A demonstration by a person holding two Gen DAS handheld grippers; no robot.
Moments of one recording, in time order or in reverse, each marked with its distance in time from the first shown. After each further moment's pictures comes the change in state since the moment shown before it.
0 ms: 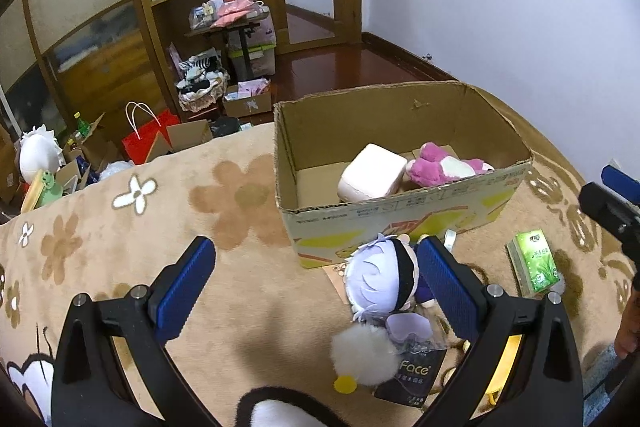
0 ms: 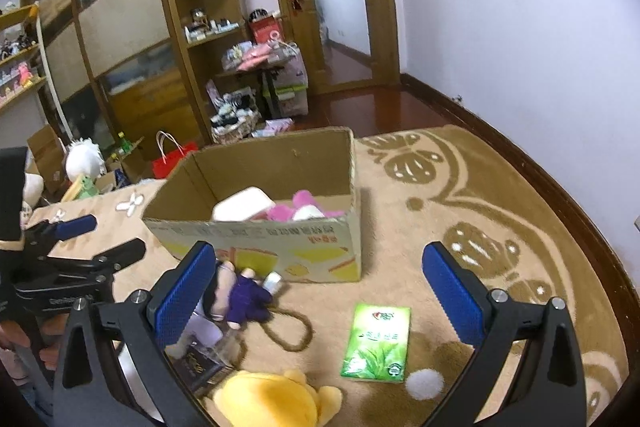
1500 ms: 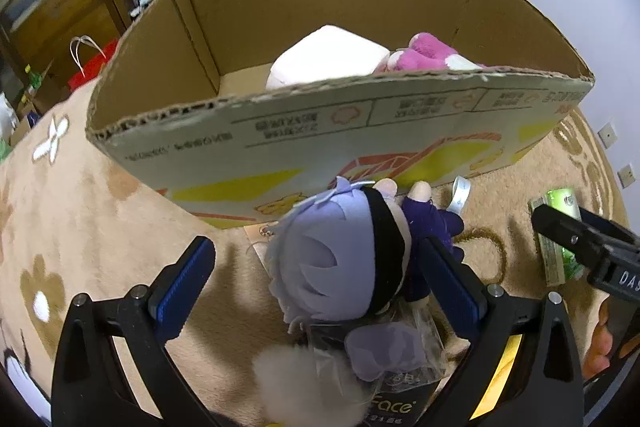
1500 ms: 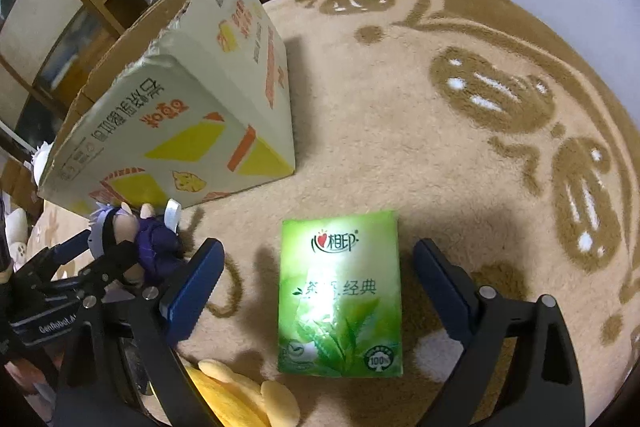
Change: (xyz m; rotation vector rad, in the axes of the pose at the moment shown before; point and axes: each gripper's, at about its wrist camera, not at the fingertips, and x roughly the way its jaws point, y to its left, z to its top) left arm 0.117 -0.027 -0.017 -0.011 0.308 -0.110; right arm 0.108 -0.059 -0.061 0.272 0.404 -0.025
